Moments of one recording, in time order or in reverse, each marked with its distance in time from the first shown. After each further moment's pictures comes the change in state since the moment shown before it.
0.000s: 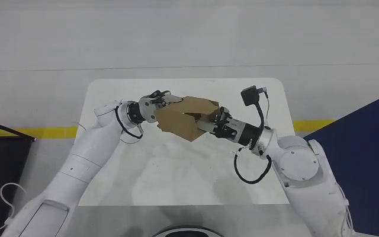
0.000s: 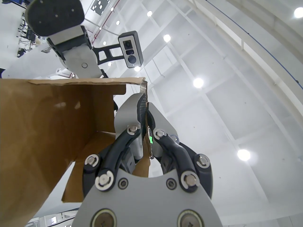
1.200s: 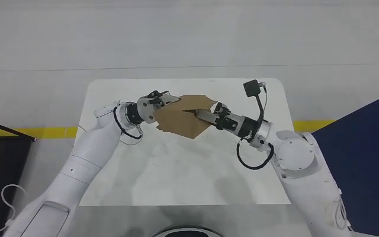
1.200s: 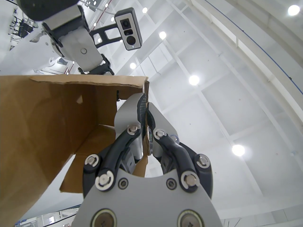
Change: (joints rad) left arm 0.009 -0.004 -0.010 0.005 -0.018 0.004 -0.016; right arm 0.066 -0.008 -0.038 0.105 0.115 -0.003 -0.036
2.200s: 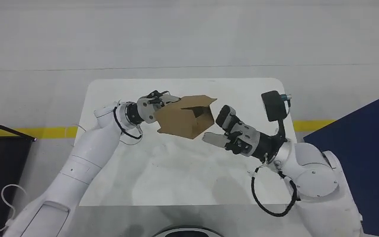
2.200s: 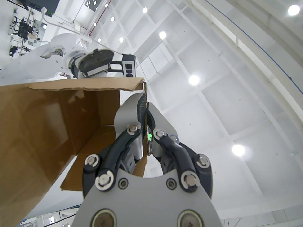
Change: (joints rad) left arm 0.000 0.000 0.000 0.000 0.000 0.000 0.000; right arm -0.185 0.011 0.134 -0.264 -0.104 -0.213 -0.048
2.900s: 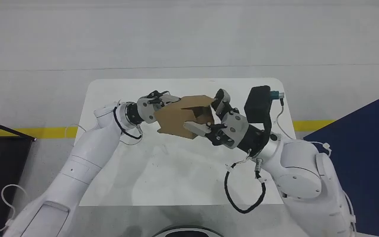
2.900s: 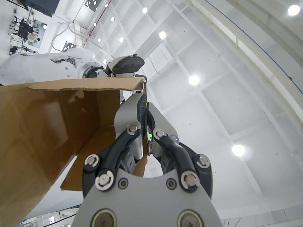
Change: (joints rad) left arm 0.000 0.000 0.000 0.000 0.000 0.000 0.000; right arm 0.136 -0.013 -0.144 -0.033 -0.352 0.093 -0.092
